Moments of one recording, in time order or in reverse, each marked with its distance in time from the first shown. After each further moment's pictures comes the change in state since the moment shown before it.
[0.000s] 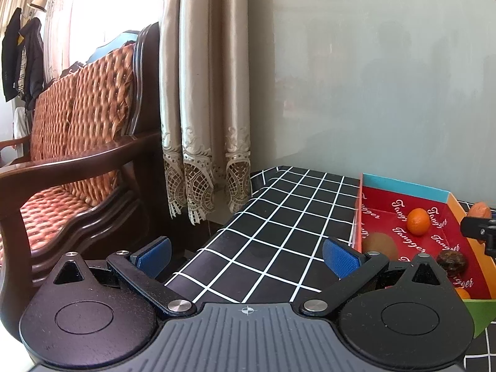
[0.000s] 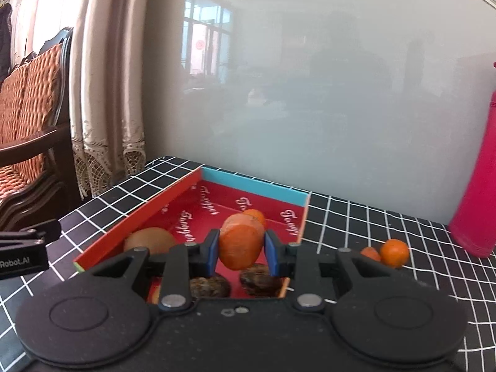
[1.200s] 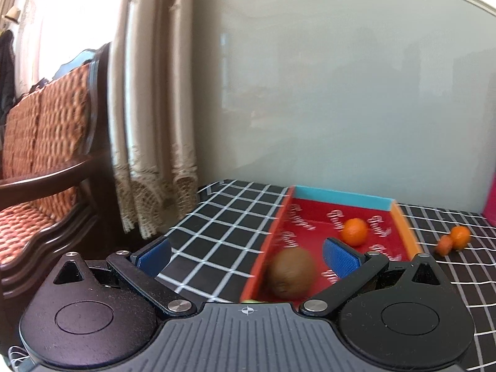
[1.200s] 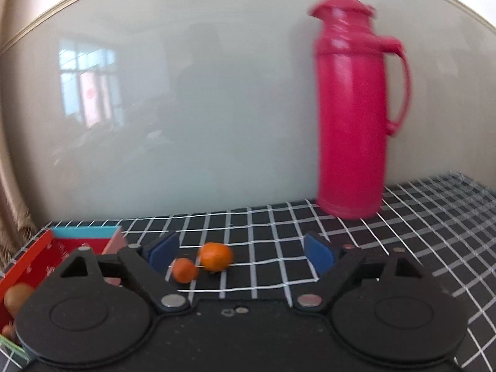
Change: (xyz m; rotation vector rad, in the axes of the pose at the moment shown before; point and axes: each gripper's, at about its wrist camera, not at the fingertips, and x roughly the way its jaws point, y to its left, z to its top) left arm -0.021 -0.074 0.005 0.043 -0.052 -0.122; right arm -0.050 -0.190 -0.037 0.400 -0.095 -0.314
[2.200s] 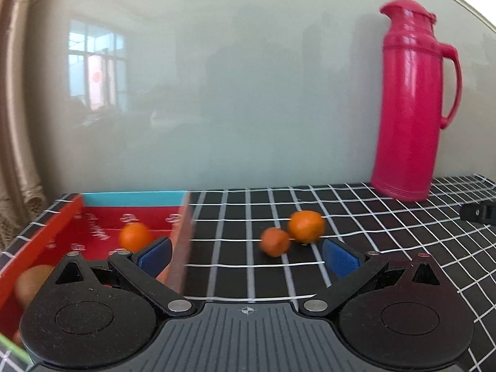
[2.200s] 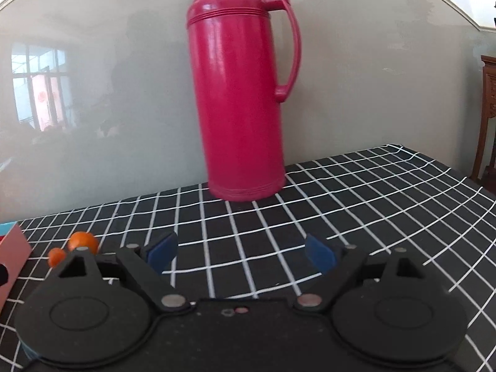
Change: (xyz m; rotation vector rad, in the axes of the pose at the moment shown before) left arm 0.018 -0.204 -0.011 0.181 0.024 -0.355; right arm 0.024 -0.125 -0.014 0.040 0.015 -0.180
